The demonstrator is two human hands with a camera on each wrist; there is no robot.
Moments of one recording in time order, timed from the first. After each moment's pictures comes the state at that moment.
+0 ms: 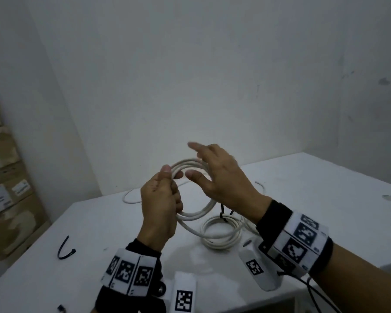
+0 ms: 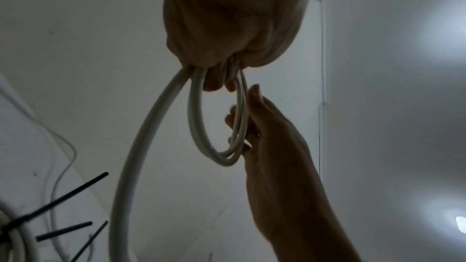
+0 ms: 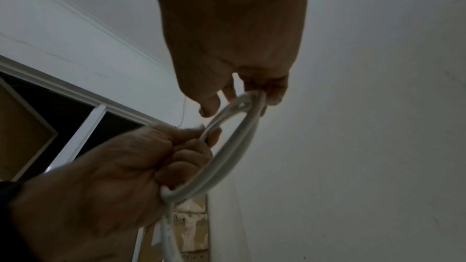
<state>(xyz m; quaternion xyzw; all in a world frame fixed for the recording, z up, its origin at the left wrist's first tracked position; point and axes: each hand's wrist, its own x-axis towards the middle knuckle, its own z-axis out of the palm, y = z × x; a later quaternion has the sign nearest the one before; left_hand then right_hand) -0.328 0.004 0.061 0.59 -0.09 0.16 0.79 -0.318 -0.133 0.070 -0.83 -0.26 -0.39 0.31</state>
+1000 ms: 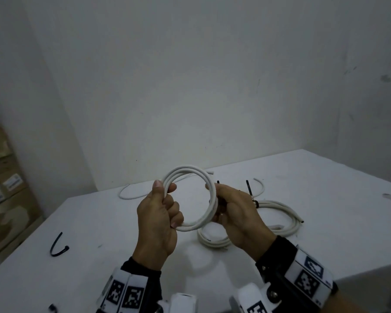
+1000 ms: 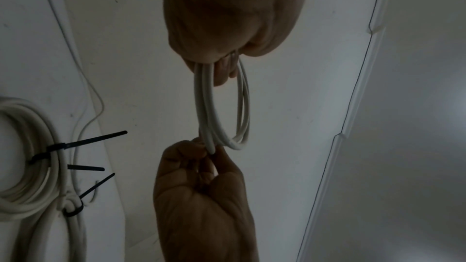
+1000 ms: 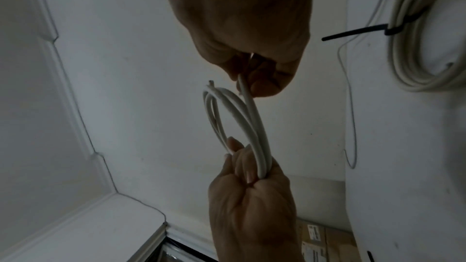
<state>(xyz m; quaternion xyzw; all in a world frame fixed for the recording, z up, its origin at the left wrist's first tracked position) -0.325 0.007 0.030 0.48 -0.02 0.10 0.87 -0.333 -0.125 0.019 -0.52 -0.01 -0.07 0.85</state>
